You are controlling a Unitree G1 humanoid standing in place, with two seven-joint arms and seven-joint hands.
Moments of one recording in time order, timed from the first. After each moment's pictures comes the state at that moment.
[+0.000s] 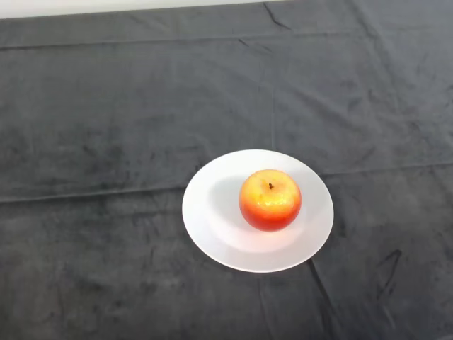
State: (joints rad) left arm -0.37 0.56 0.57 0.49 -0.17 -0.22 0.31; right arm -0.75 -0.49 -0.04 1.14 -0.22 0.47 -0.53
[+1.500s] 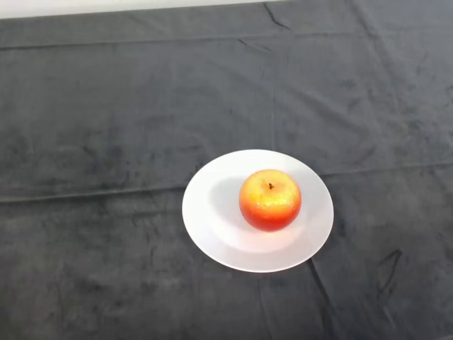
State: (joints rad) left arm -0.37 0.56 0.57 0.49 -0.17 -0.22 0.30; right arm -0.75 -0.49 -0.04 1.14 -0.22 0.47 -0.53
